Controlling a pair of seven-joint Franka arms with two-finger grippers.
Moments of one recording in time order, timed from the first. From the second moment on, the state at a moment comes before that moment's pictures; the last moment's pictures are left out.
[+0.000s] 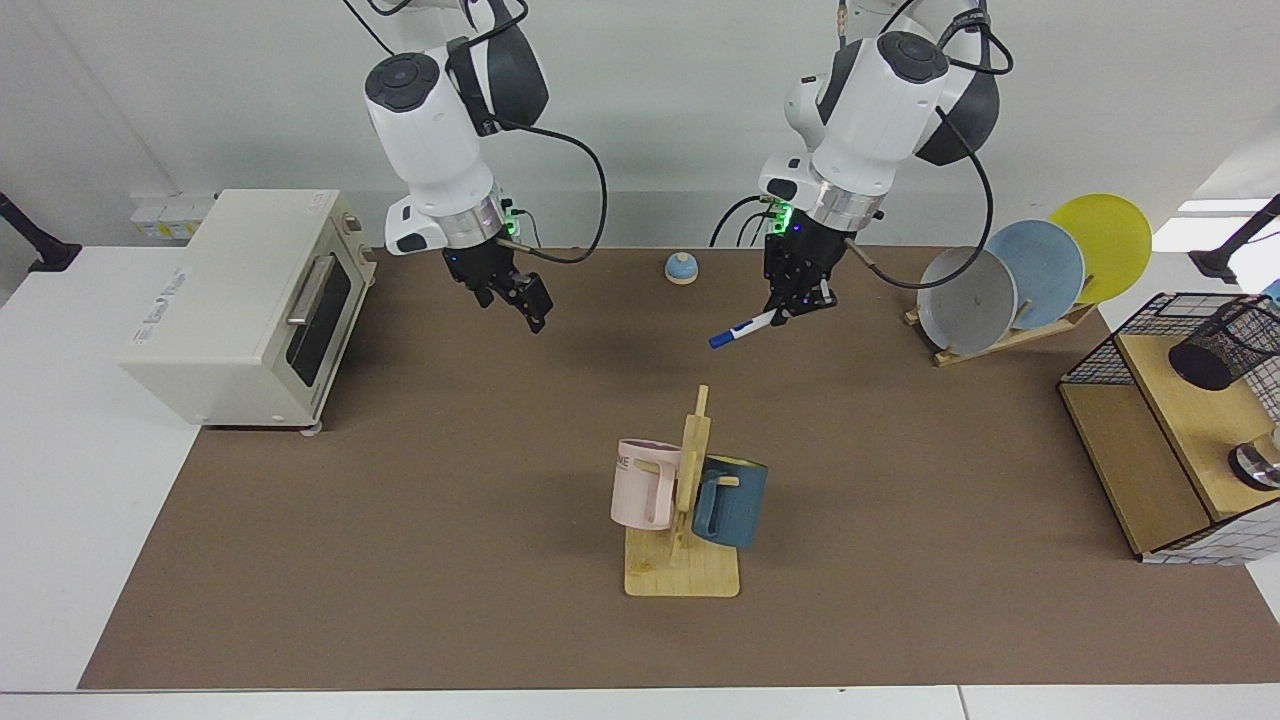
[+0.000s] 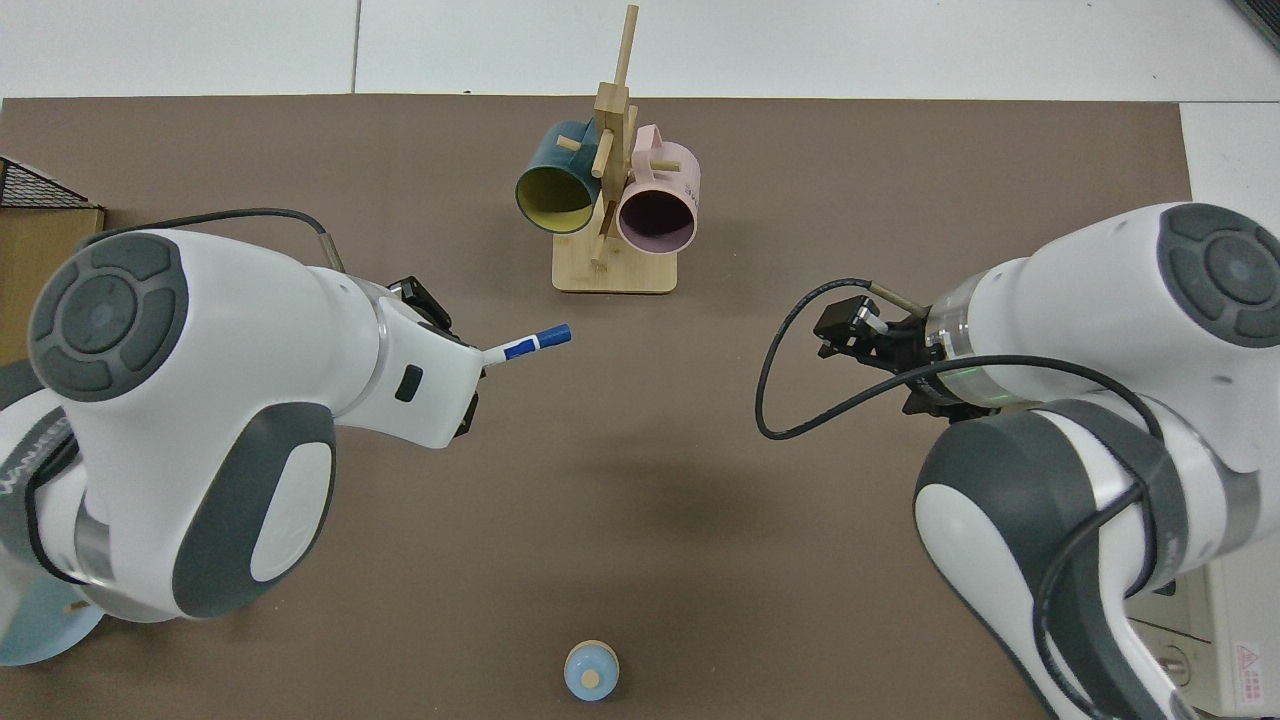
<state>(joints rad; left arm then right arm) -0.08 -0.01 -0.30 -1.83 -0.16 1.97 0.92 0.16 0.00 0.10 -1.85 0.13 1.88 0.82</state>
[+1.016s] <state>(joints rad) 0.05 -0.02 -0.28 -1.59 0.41 1.69 0.83 0.02 -0.02 0.09 -1.70 0.03 1.66 0.23</state>
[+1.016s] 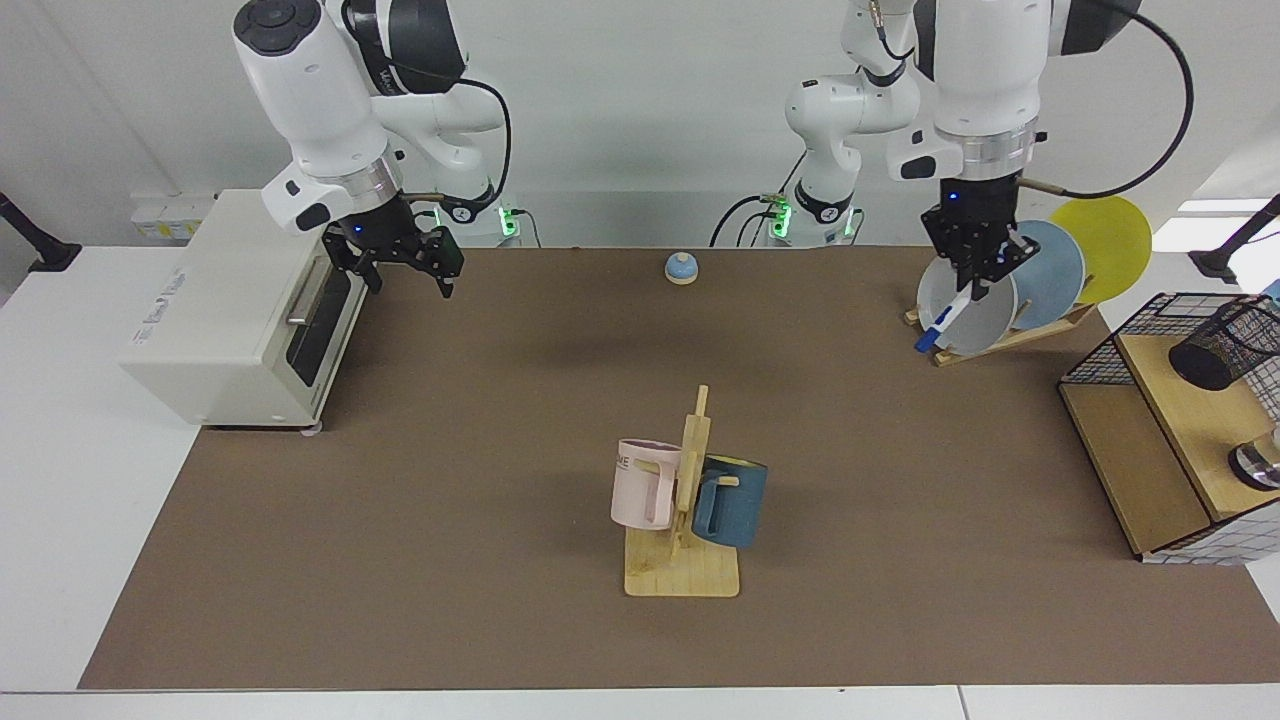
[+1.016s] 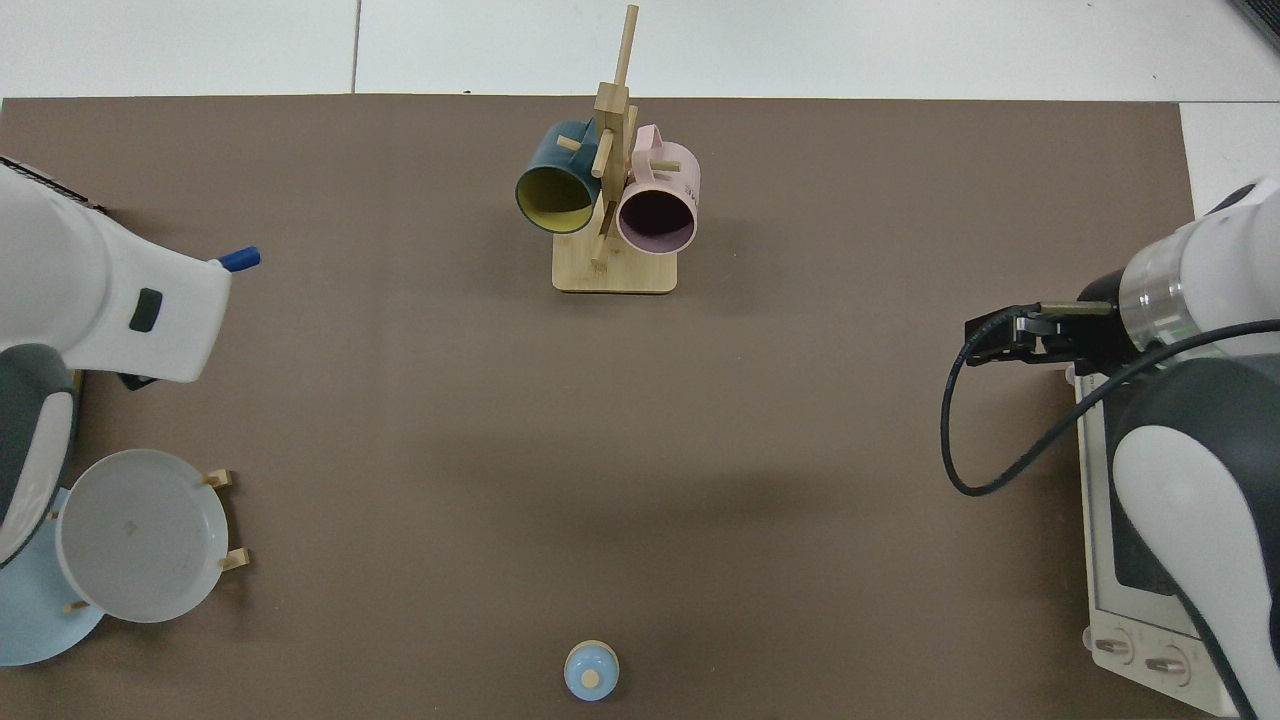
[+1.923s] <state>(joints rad) 0.19 0.07 -0.22 -1.47 0.83 1.79 1.32 0.01 -0.02 0.10 -1.66 -0.01 1.66 0.26</state>
